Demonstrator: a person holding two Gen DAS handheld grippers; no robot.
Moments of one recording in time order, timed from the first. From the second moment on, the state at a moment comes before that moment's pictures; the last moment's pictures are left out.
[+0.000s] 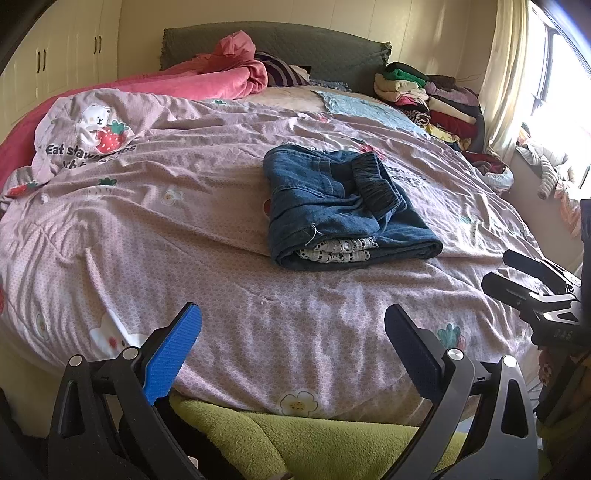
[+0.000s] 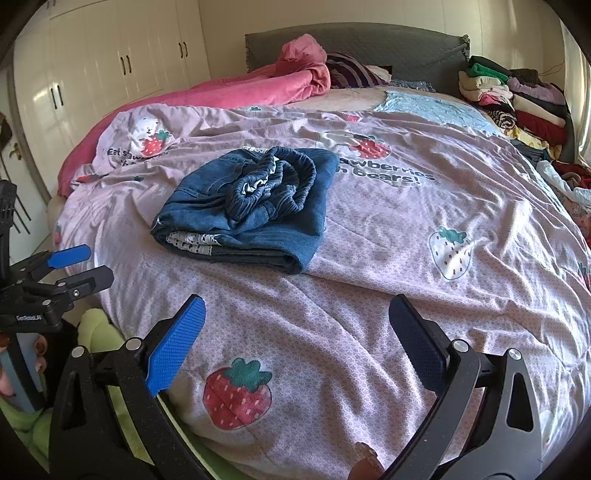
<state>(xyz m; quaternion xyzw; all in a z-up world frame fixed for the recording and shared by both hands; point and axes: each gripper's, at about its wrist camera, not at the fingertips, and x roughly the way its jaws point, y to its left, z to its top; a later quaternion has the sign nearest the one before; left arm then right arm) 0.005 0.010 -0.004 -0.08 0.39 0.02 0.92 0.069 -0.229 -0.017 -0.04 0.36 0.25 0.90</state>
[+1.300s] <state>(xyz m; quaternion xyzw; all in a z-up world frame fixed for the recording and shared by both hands) 0.012 0.036 -0.015 -0.09 0.41 0.05 0.91 0.081 -0.265 -0.017 -0.04 0.36 0.19 0.91</state>
